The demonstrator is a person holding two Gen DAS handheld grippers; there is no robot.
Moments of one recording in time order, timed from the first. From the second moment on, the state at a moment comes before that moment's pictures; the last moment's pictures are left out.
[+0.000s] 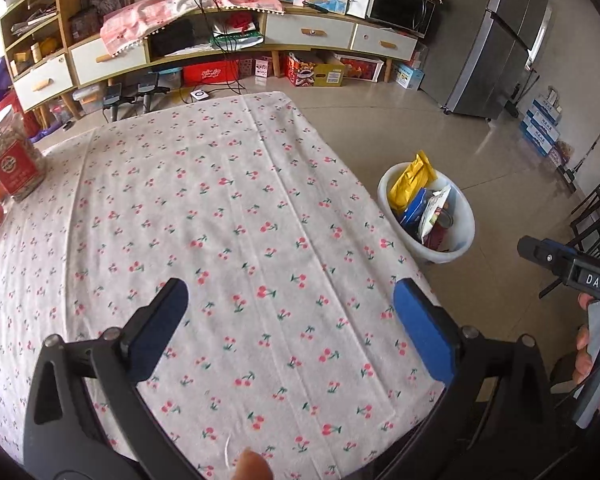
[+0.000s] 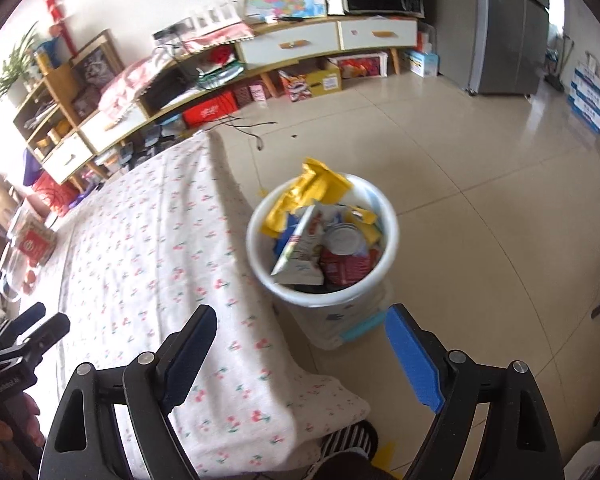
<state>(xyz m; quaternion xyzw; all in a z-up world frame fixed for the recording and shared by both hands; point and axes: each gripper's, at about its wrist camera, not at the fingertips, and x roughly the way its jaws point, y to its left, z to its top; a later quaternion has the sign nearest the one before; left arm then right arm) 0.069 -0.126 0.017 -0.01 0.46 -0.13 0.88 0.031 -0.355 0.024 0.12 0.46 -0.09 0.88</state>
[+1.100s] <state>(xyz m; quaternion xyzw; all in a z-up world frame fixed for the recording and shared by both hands) -0.020 -0.010 0.005 -0.07 0.39 -0.01 0.92 -0.018 -0.221 -0.009 0.01 0.40 -0.08 0.91</state>
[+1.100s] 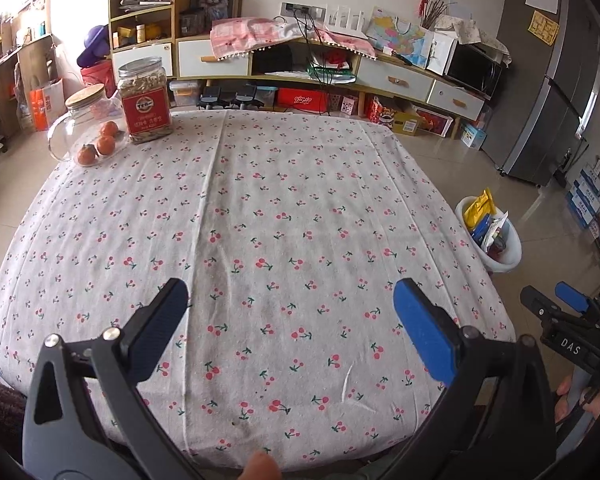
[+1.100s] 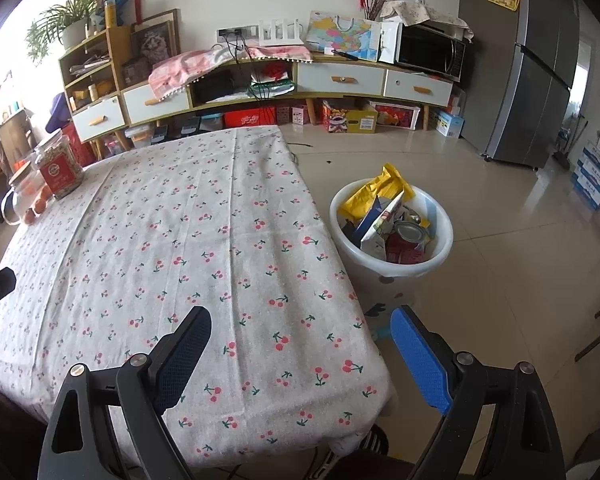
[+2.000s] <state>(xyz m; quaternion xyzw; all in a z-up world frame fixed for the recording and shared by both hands) -0.021 -0.018 0.006 -0.07 0.40 -0.02 0.92 -0.016 -0.219 -0.011 0.00 0.40 -0.08 0.91</state>
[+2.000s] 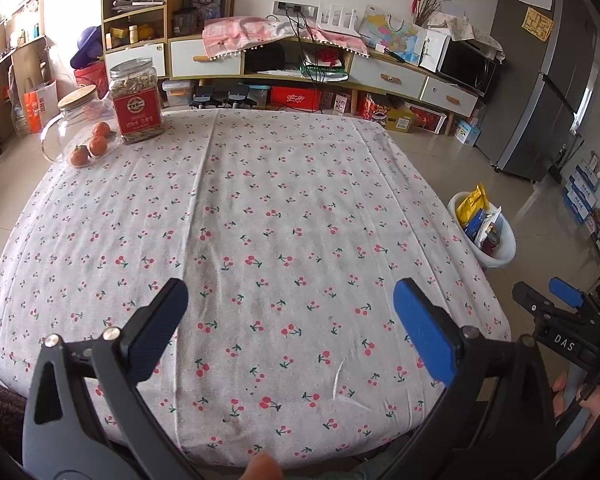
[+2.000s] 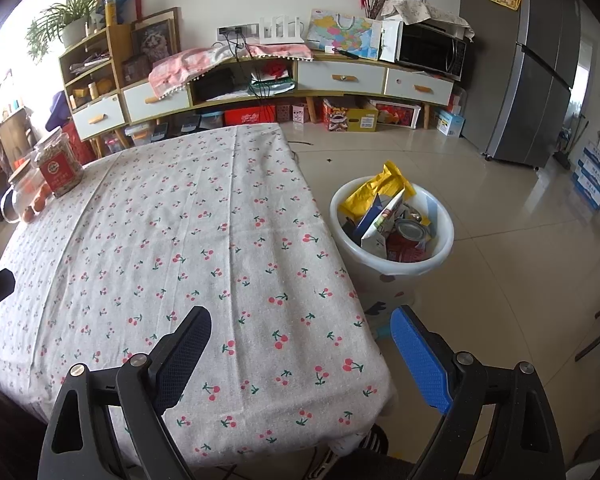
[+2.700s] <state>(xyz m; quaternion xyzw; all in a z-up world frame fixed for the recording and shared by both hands) -0.024 -0.019 0.009 -0.07 0.39 -0.02 0.92 -0.017 -0.220 -0.013 0.00 0.40 -0.08 0.91</state>
